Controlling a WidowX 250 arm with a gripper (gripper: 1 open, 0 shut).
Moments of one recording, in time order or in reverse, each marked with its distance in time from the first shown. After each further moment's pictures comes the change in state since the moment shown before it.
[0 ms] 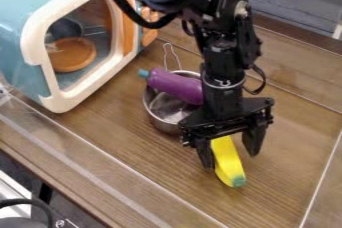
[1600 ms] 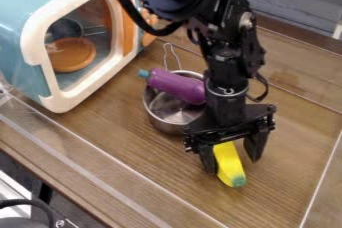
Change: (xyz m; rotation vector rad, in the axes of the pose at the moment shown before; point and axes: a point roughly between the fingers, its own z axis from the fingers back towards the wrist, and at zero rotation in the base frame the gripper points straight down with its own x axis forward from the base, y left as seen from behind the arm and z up) arm -0.001 -0.001 -0.008 0.012 -0.008 0.000
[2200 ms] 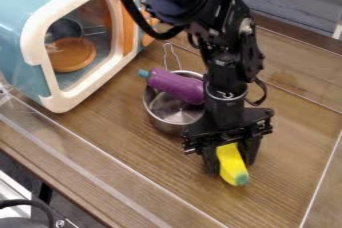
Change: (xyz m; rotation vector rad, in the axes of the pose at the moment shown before) arm 0.002 0.001 -0.006 0.011 -0.005 0.002
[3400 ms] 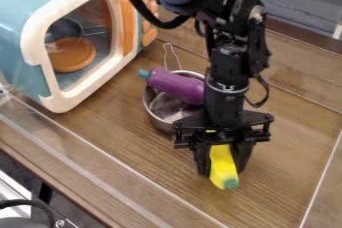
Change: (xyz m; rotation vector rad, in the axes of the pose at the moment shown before) arm -0.013 0.013 0.015 0.131 0.069 -0.109
